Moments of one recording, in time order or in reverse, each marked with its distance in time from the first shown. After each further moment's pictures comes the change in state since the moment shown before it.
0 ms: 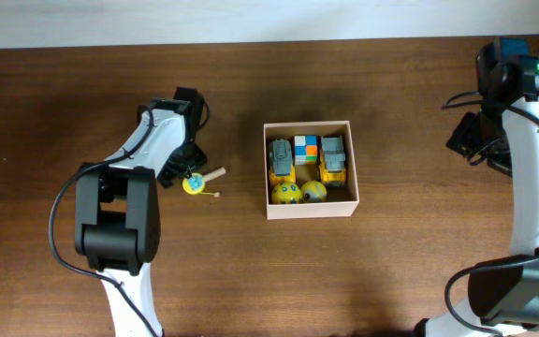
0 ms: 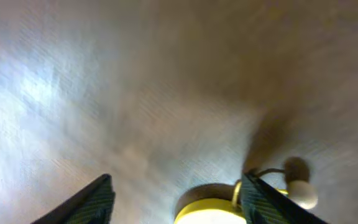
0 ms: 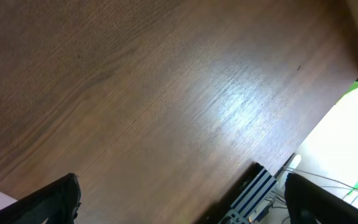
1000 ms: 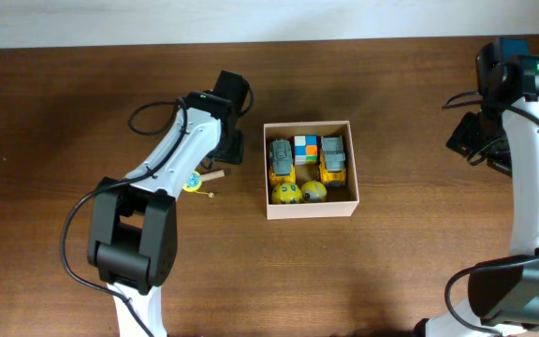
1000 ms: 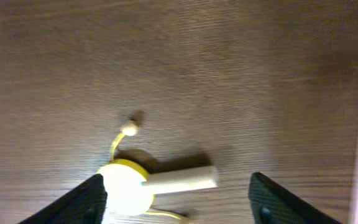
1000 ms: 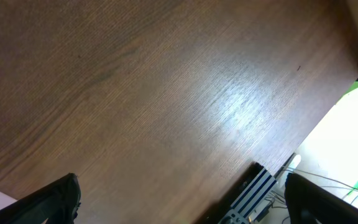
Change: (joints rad) left arm -0.191 -0.092 0.079 0.031 0.045 0.537; right arm 0.000 0.000 0.000 0.000 0.000 0.000
